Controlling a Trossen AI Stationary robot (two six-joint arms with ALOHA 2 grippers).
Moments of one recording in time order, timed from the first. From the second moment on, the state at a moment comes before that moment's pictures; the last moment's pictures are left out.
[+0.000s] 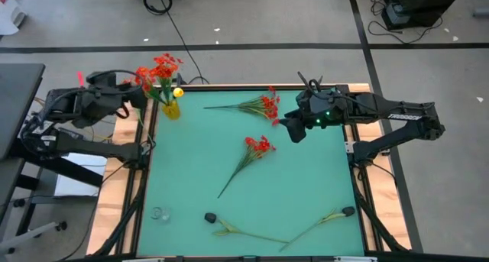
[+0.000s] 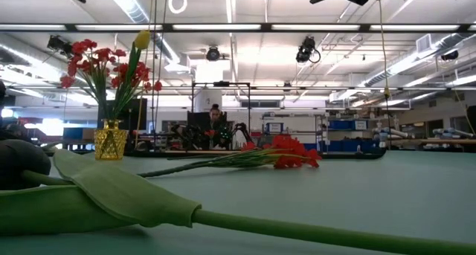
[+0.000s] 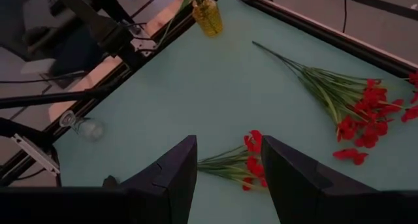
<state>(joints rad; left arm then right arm) 0.15 0.80 1.46 -1.47 -0.89 -0.94 -0.03 1.21 1.40 -0.85 0.23 0.69</state>
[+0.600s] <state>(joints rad) 0.63 0.85 1.29 -1.57 -0.59 -0.98 -0.06 1.21 1.40 -0.97 0.14 0.57</state>
